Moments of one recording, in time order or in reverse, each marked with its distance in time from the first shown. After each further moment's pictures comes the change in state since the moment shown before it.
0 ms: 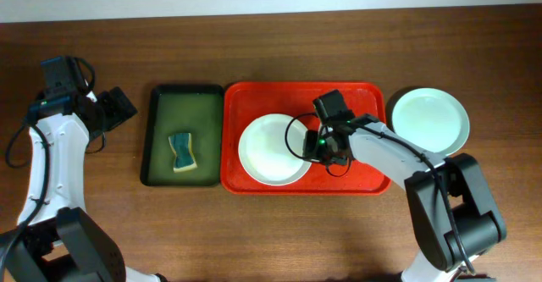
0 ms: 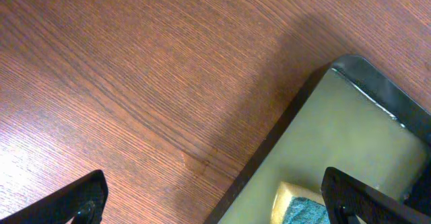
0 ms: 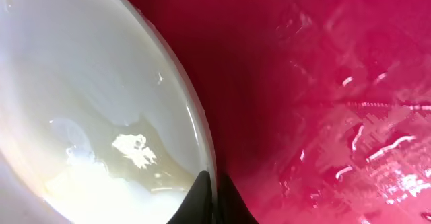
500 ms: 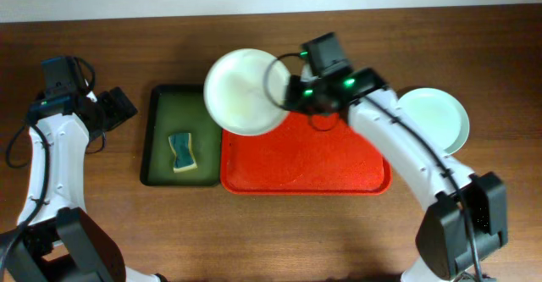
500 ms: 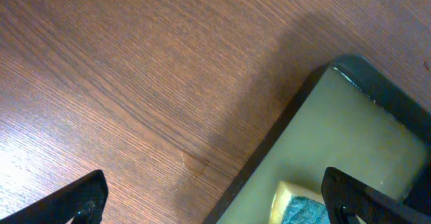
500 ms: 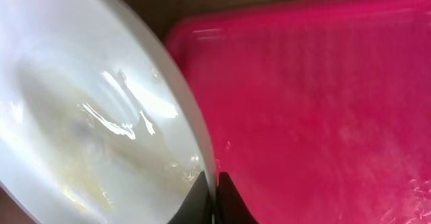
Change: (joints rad) left arm 0.000 0.000 0.000 -0.001 0.003 0.000; right arm 0.093 -0.034 0.472 -0.157 0.061 0.057
